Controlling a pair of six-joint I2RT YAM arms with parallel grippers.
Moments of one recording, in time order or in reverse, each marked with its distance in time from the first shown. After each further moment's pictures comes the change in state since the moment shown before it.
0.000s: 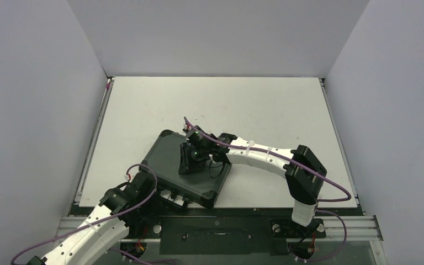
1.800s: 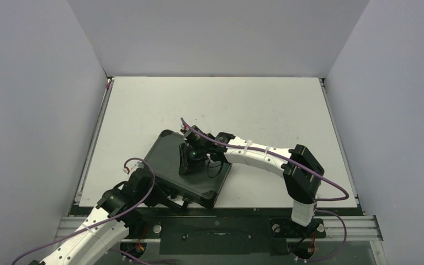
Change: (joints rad) left arm 0.000 -0.059 0.004 0.185 -0.069 -0.055; right arm 0.007 0.025 0.035 -0.039 0.008 -0.047
